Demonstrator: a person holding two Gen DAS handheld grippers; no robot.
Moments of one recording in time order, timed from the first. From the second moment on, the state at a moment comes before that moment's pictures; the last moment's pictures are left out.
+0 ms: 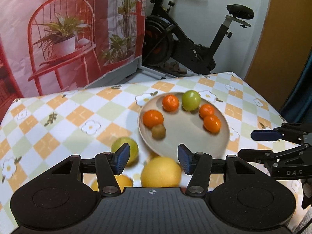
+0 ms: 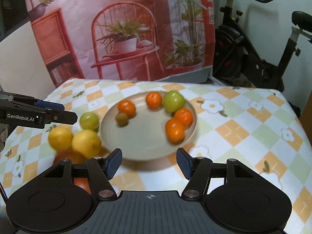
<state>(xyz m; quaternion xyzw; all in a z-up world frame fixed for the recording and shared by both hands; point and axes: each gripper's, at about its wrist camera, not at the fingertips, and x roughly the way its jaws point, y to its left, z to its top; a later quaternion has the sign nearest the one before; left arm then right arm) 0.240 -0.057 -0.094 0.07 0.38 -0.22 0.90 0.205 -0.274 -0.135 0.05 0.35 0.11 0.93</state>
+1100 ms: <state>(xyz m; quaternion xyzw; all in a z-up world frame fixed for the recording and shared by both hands) 0.189 -0.043 -0.104 0.04 0.38 -0.23 0.90 0.162 -0.218 -0.143 0.00 0.37 0.18 0.91</state>
